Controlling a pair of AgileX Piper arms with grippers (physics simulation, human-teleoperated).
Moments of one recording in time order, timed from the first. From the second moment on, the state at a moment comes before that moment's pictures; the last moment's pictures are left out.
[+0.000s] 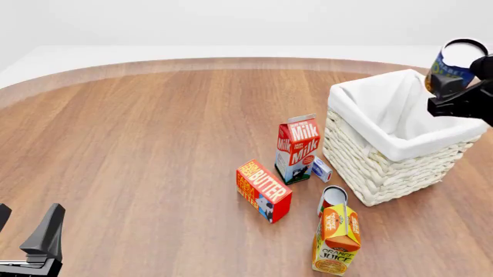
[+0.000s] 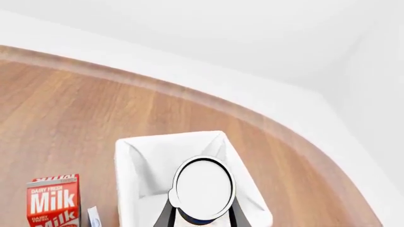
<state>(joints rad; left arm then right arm) 0.00 0.00 0.00 0.00 0.00 -0.08 1.01 -0.81 0.04 -0.28</state>
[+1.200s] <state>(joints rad) 0.00 0.00 0.00 0.00 0.00 -0.08 1.20 -1.02 0.21 -0.28</state>
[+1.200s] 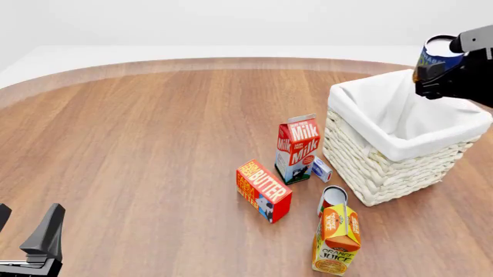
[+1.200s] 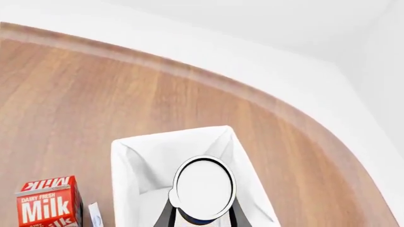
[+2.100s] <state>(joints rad) 0.00 0.00 0.00 0.00 0.00 -0.06 1.36 -1.13 0.30 -0.32</state>
